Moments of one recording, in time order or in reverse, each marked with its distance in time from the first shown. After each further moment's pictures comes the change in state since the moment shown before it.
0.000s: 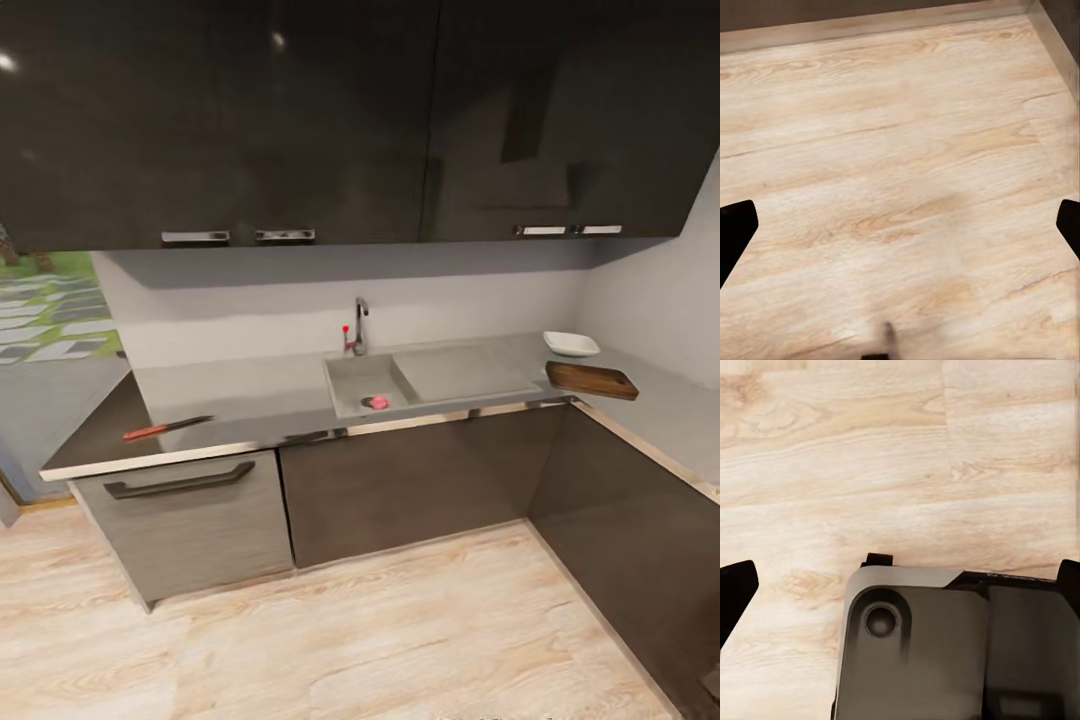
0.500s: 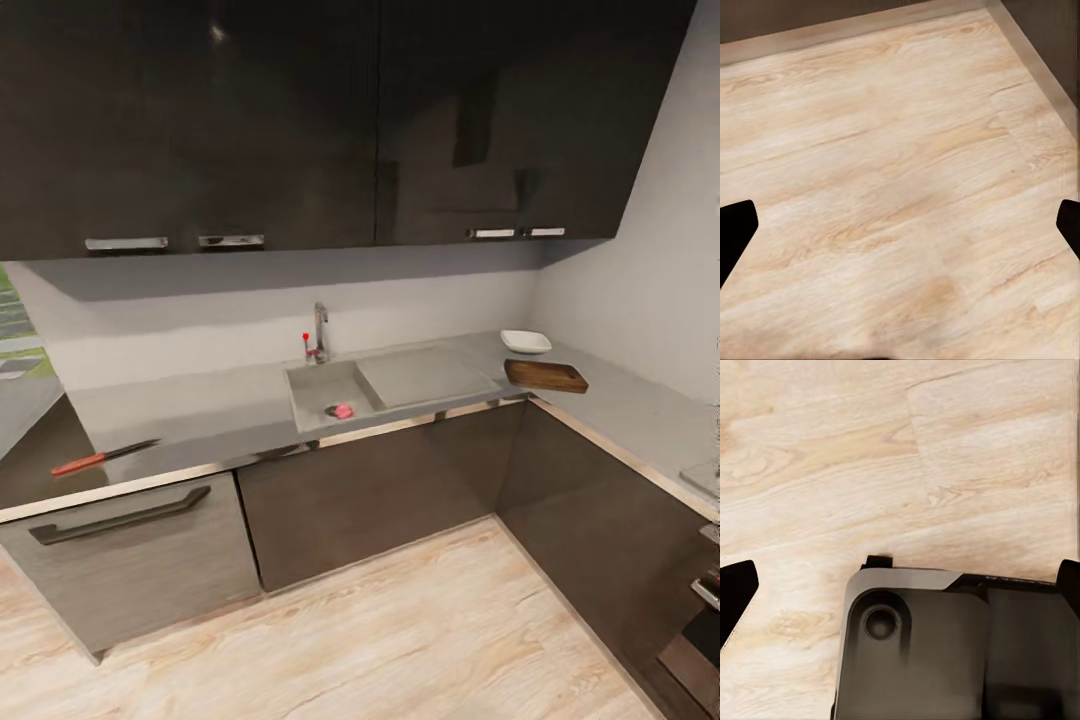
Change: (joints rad) left arm 0.000 0.000 0.002 0.001 0.000 0.001 0.000; right arm 0.000 0.000 0.000 0.000 -0.001 0.000 0.001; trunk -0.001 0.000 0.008
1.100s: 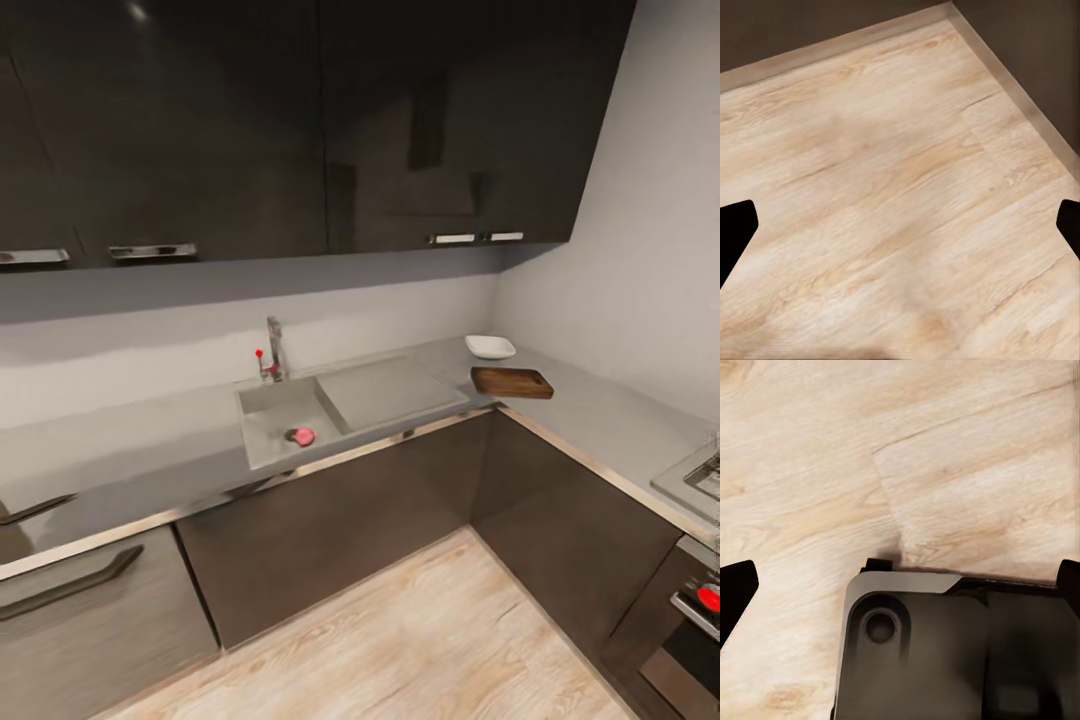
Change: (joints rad) left arm 0.000 0.000 0.000 0.002 0.000 0.000 0.000; right arm 0.000 0.000 0.000 0.000 0.000 0.000 0.000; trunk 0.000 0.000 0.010
